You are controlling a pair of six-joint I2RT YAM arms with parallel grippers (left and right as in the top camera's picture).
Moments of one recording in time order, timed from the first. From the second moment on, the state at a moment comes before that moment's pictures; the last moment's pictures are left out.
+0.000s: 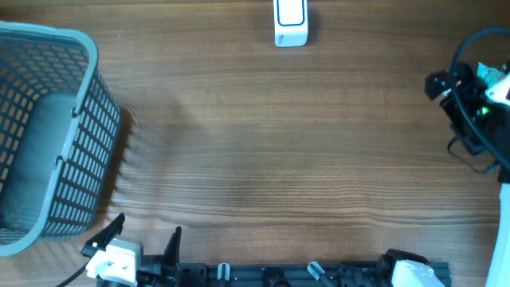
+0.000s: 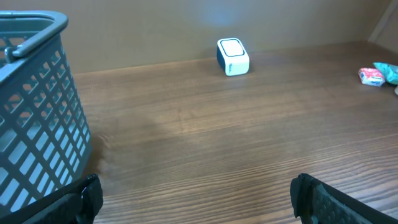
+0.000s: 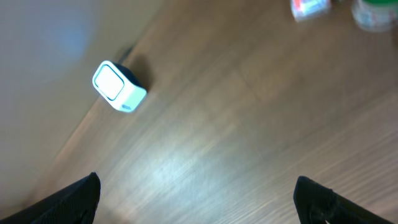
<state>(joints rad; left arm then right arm) 0.00 0.01 0.91 -1.19 0.23 0.06 -0.24 1.19 1.53 -1.22 -0.18 0.67</state>
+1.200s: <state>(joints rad) 0.00 0.01 0.91 -1.19 0.23 0.06 0.07 0.34 0.56 -0.18 -0.13 0.38</state>
